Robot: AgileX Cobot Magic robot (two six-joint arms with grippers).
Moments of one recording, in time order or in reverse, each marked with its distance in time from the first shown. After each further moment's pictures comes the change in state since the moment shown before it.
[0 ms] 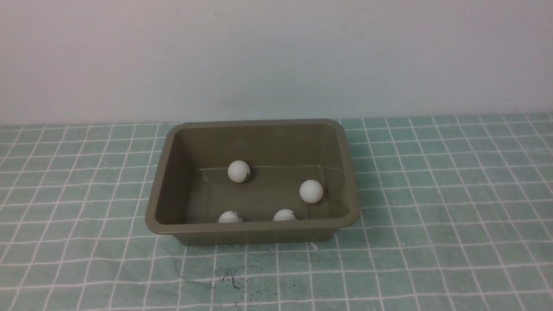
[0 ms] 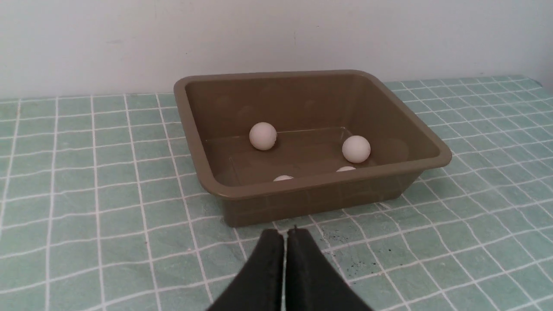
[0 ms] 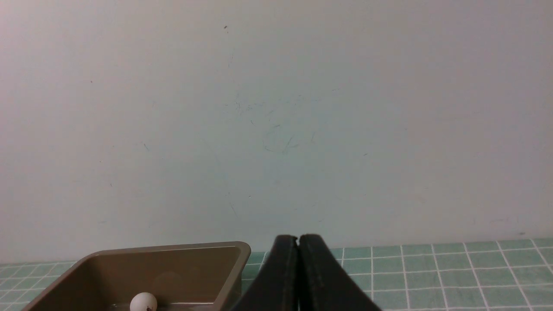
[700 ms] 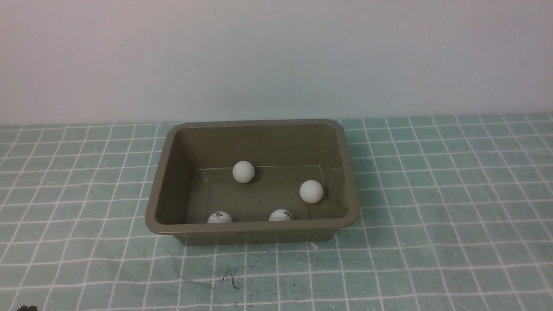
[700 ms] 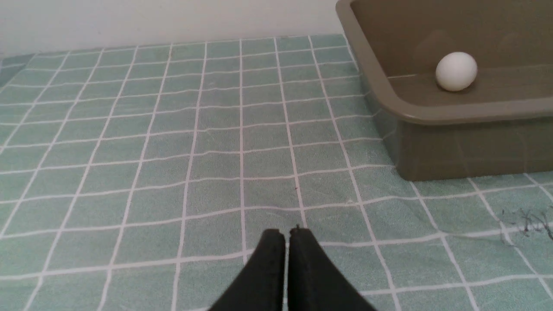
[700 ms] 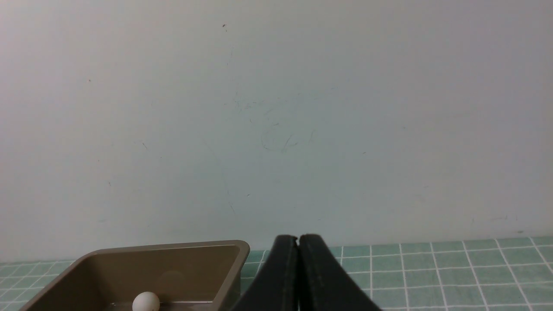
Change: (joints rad) right arm 0.000 0.000 0.000 0.000 0.004 0.000; left arm 0.216 -0.020 0.490 0.072 -0.437 0.109
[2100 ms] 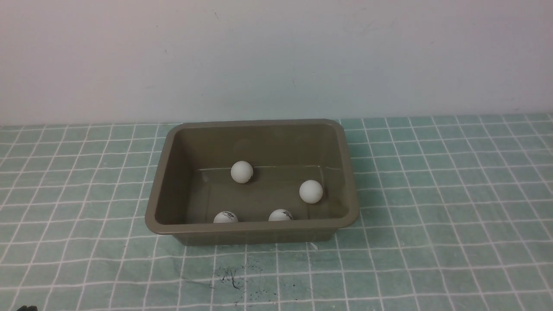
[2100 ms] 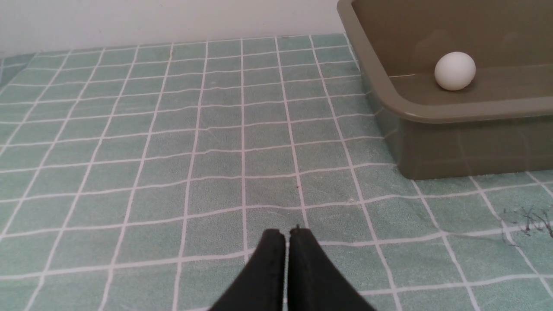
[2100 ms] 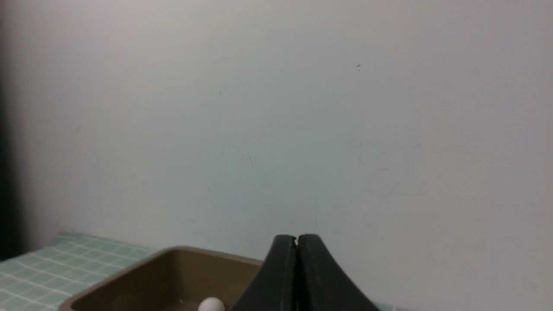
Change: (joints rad) right arm -0.012 -0.009 0.166 0.507 -0.352 -0.627; left arm 0.003 0.000 0.000 0.000 0.002 0.001
